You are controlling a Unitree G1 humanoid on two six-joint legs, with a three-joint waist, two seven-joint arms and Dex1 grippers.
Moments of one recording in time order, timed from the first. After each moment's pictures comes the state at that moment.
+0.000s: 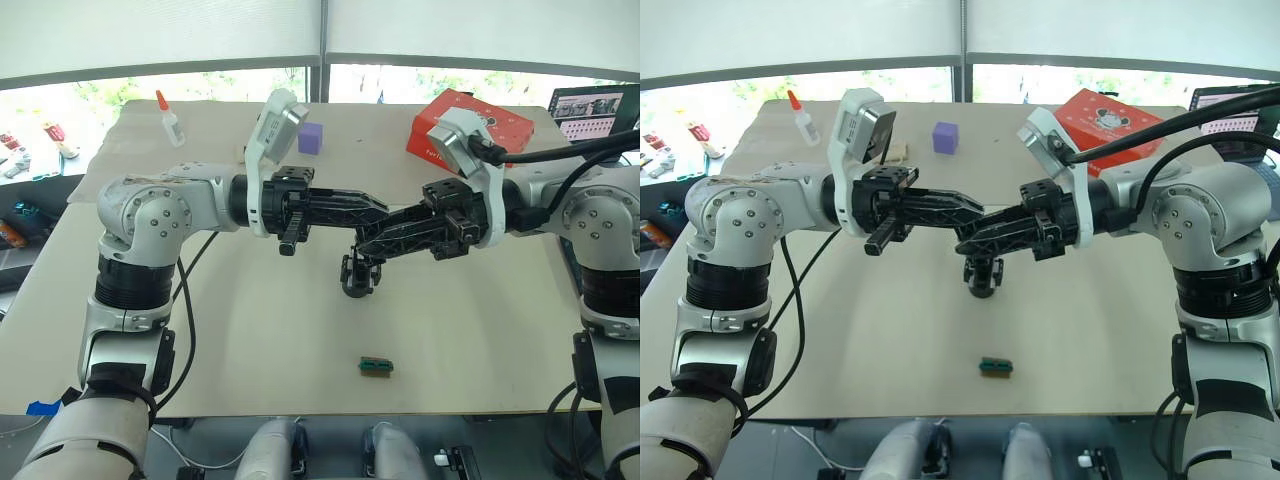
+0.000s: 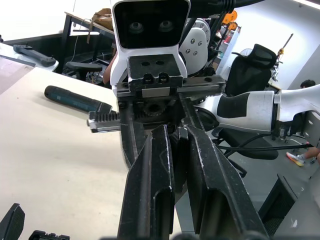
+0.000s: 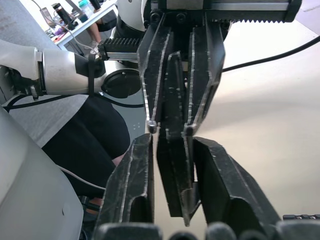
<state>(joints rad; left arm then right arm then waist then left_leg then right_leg) -0.98 0.51 -0.04 -0.07 -0.97 1.09 -1.05 -0.97 -0.77 0.09 -0.14 0.89 1.20 1.22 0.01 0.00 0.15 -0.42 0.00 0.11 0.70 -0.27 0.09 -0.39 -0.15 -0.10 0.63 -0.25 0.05</state>
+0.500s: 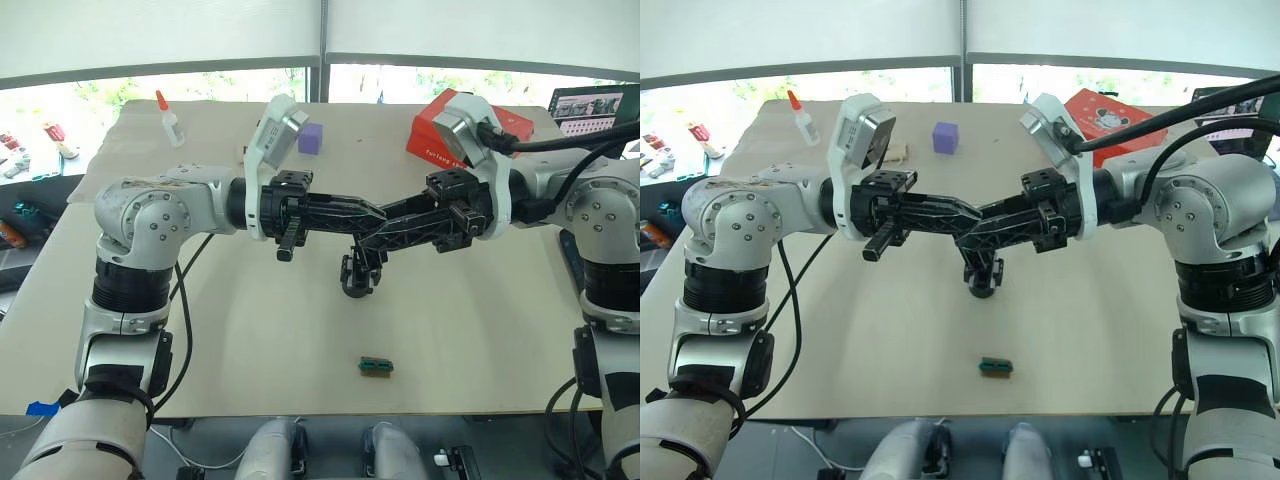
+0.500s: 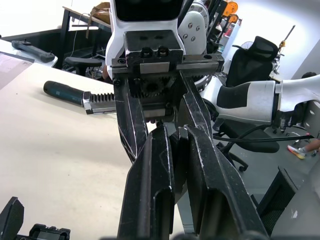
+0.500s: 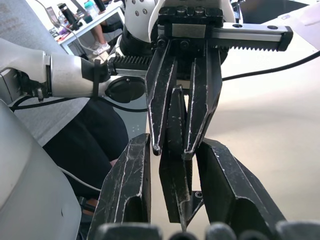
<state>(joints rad) -0.97 0.52 -0.05 -0.09 -0.94 1.09 -1.08 -1.00 -0.78 0.10 -0.12 0.87 1.15 1.27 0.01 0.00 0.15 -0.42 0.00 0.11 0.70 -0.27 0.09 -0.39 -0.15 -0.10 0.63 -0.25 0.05</state>
